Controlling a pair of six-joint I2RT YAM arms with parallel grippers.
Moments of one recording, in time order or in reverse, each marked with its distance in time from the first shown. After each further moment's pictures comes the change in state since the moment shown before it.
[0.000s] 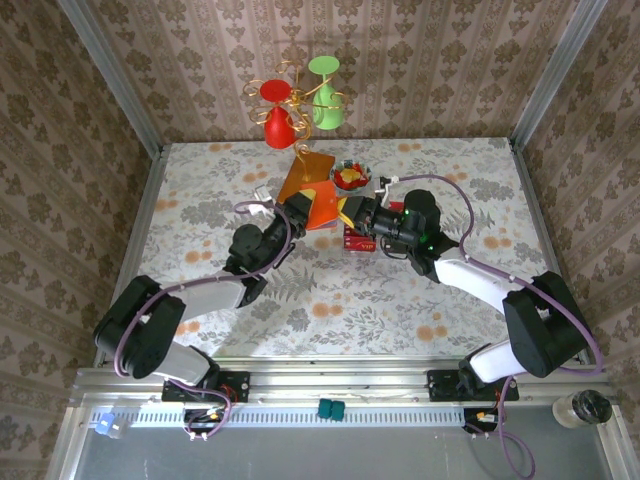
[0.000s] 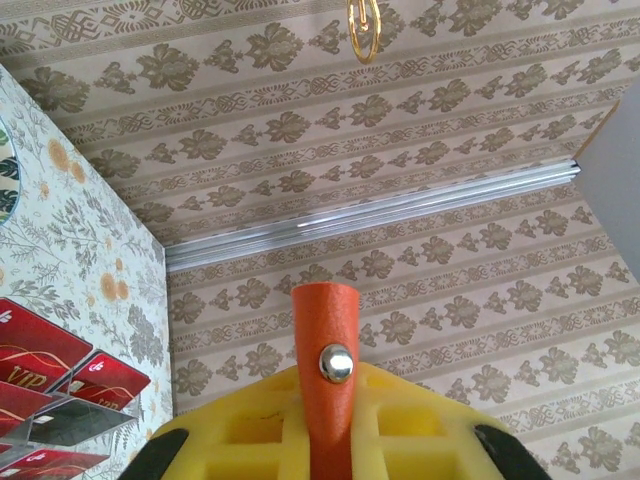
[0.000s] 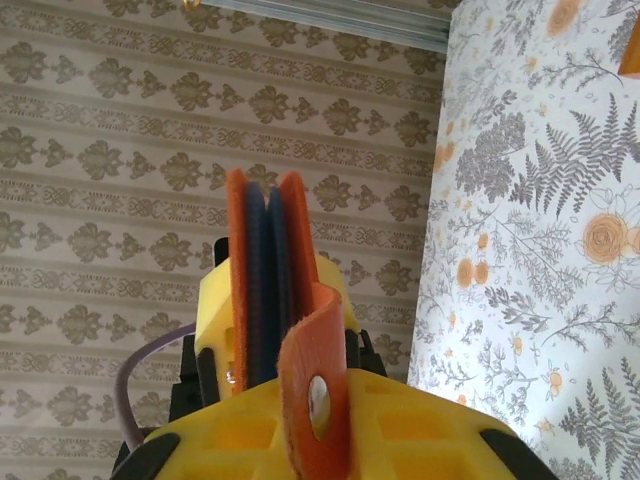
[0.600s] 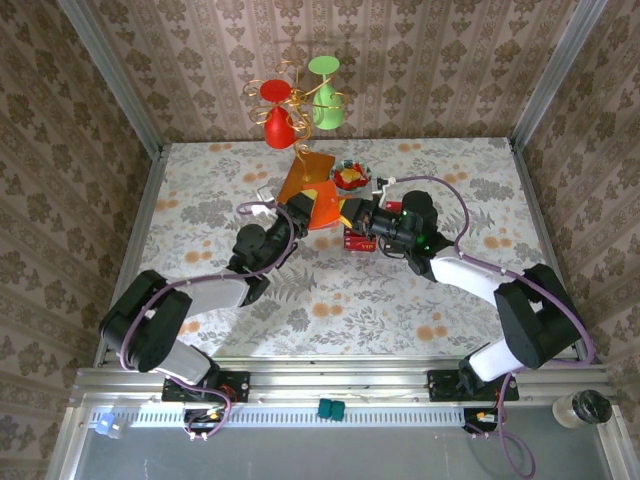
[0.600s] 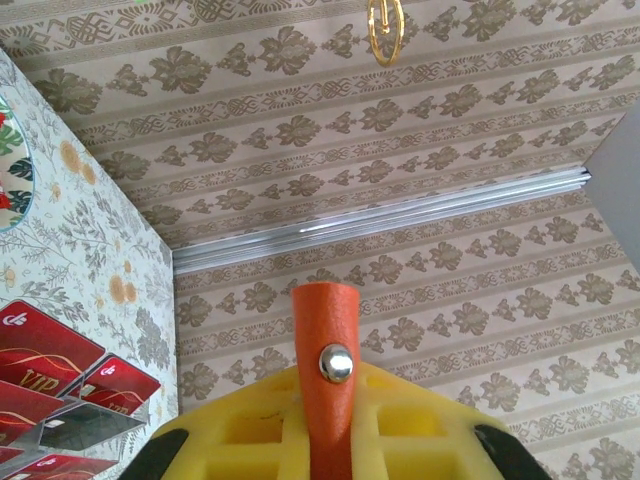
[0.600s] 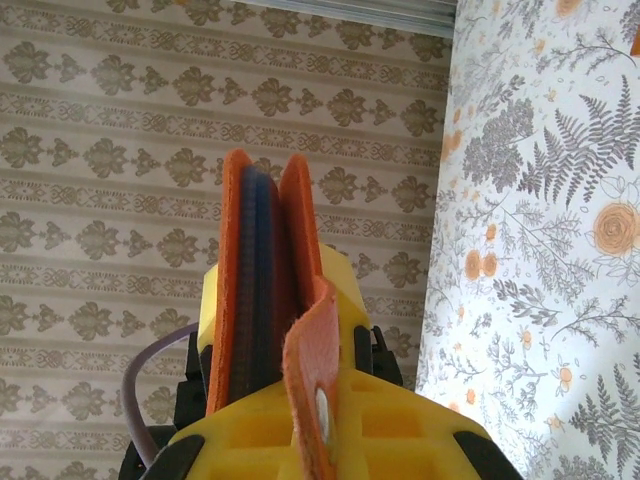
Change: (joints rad) left arm -0.007 0.039 0.007 0.020 -0.016 -0.006; right arm -0.003 0.053 -0.008 0.072 -0.027 0.039
